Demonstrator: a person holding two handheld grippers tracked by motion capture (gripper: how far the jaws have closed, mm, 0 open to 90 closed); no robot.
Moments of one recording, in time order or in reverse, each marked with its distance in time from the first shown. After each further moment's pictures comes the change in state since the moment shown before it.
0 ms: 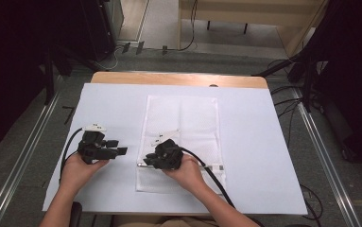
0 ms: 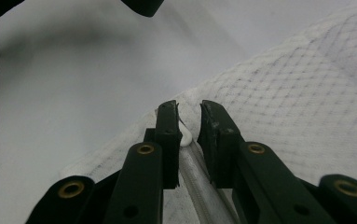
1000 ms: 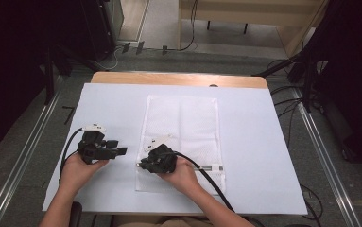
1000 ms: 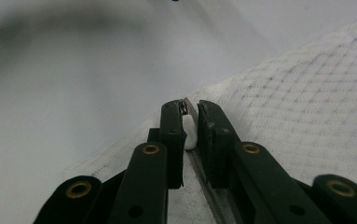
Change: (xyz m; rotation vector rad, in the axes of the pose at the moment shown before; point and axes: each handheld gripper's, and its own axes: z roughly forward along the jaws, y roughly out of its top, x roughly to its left) left arm 0.001 0.000 0.000 0.014 0.001 0.004; right arm 0.012 -0.002 0.017 0.024 -0.002 -0.058
